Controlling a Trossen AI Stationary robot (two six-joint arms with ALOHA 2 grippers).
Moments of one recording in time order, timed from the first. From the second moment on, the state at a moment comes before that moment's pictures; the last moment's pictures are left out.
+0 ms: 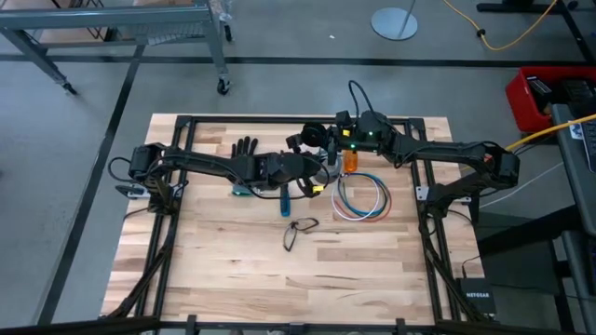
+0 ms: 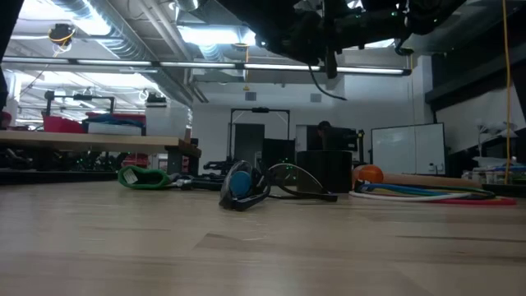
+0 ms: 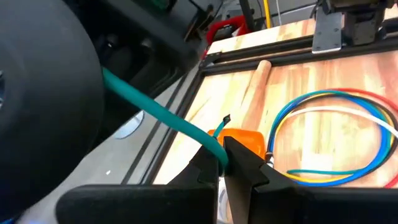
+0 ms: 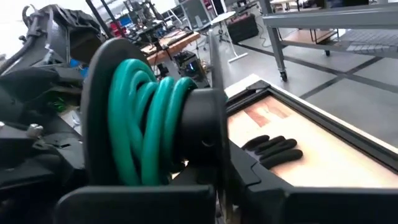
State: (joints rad) left arm -0.01 1.80 1.37 -0.03 -0.55 0.24; right arm -0.36 1.36 0.90 0.38 -0.23 0.42
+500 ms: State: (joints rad) left arm 0.00 1.79 1.37 -0.09 -0.54 0.19; right arm -0.42 1.26 0.90 0.17 -0.36 0.35
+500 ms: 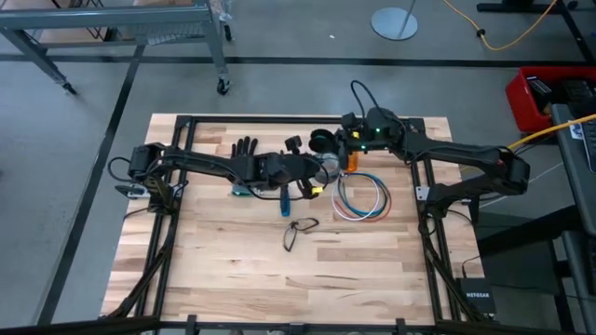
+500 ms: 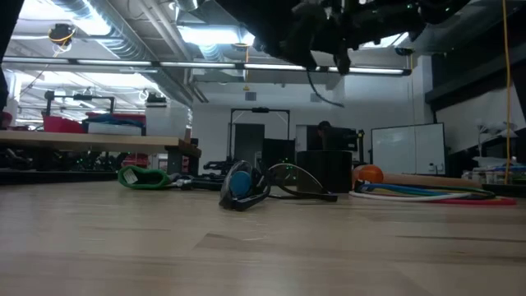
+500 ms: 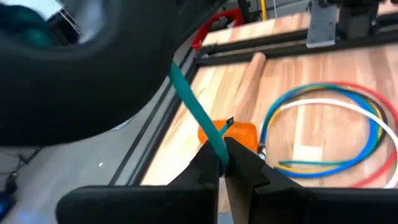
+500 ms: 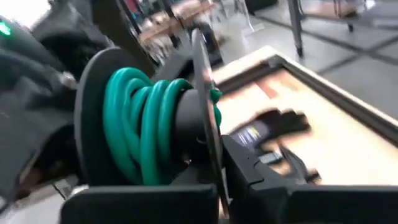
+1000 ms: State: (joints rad) left arm 0.01 1.79 1.36 -0.16 -0.55 0.08; right arm -0.43 1.20 0.91 -0.03 -0.32 0.21
